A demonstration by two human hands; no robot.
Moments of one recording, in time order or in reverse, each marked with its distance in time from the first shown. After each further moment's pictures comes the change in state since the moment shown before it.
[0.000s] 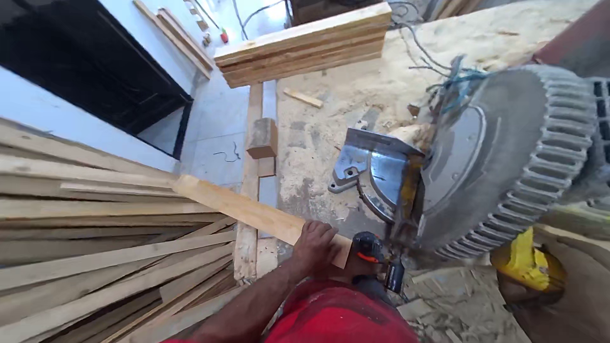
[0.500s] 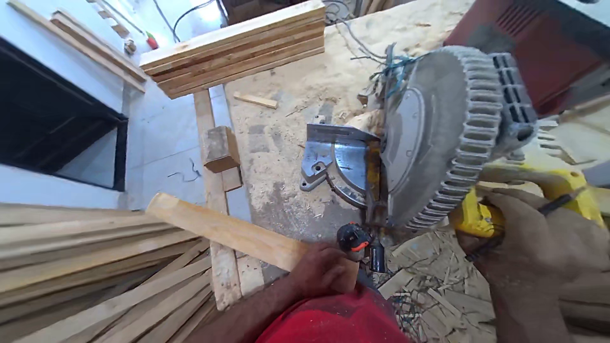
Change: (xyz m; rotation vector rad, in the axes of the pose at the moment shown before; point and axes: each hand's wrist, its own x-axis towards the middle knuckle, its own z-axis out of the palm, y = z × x) left_hand -0.001 0.034 -0.020 -0.642 -0.288 0.171; right_hand 0.010 -0.017 -0.003 -0.076 0.143 0.074
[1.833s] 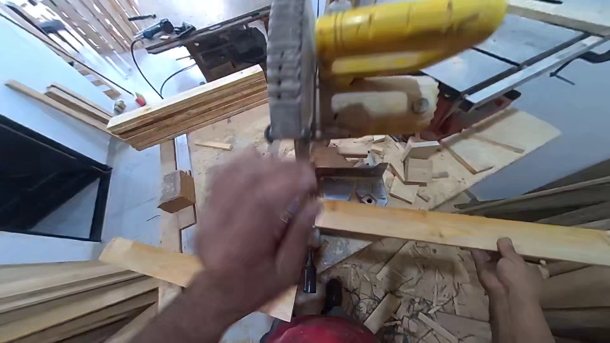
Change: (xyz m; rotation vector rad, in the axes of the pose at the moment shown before) left_hand 0.123 0.282 -0.096 0.633 0.698 0.560; right_hand -0.125 0.255 0.046 1.136 0.291 1.739
